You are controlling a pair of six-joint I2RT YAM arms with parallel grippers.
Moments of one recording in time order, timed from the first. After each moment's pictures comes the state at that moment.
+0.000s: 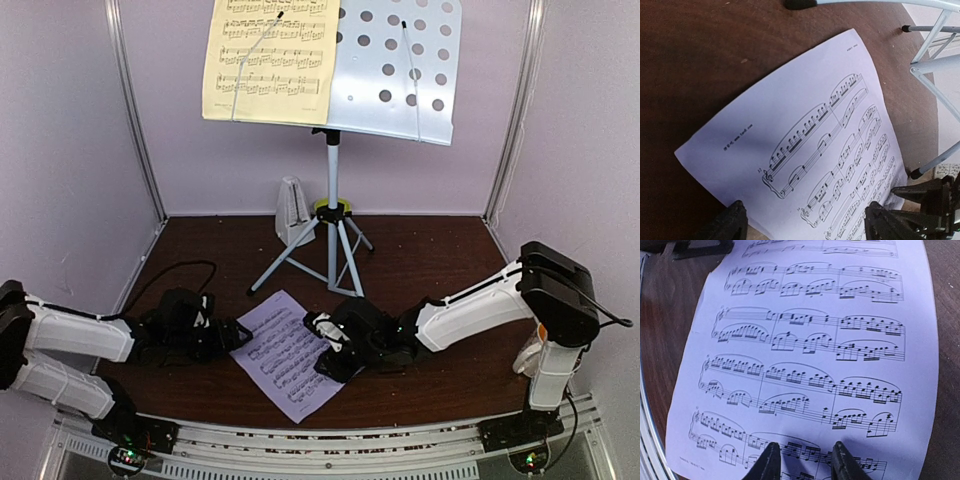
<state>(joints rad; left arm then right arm) -0.69 1.23 0.32 0.17 0.08 -0.96 1.11 1.86 0.97 0.05 -0.06 0.28</state>
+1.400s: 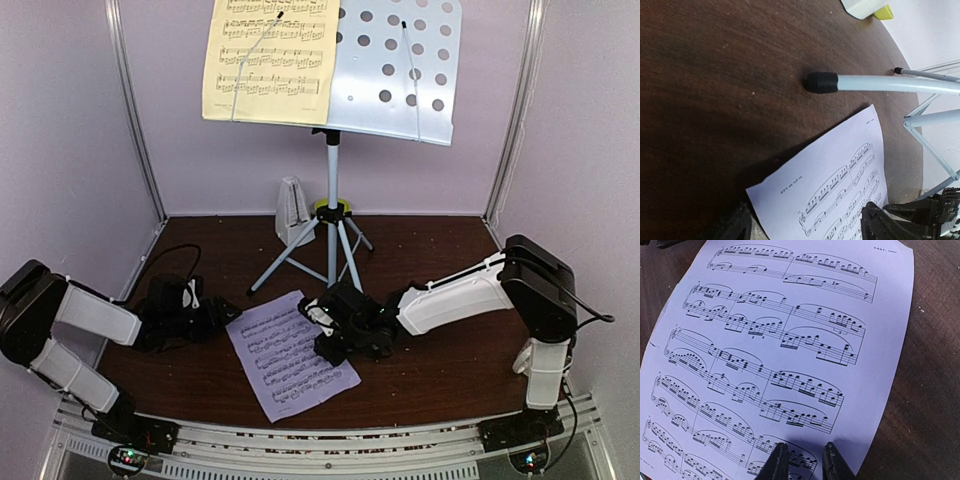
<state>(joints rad) -0.41 1.45 0.34 0.46 0.27 -0.84 1.05 1.96 1.15 -0.11 0.03 0.23</state>
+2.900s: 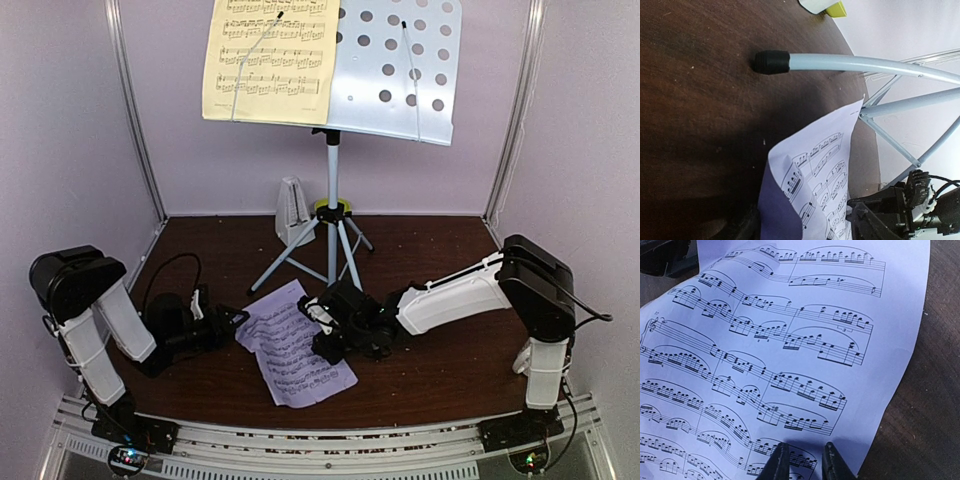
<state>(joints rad) -0.44 1.79 0.19 1.23 0.39 -1.01 1.05 1.97 1.15 -0.08 0.00 0.26</state>
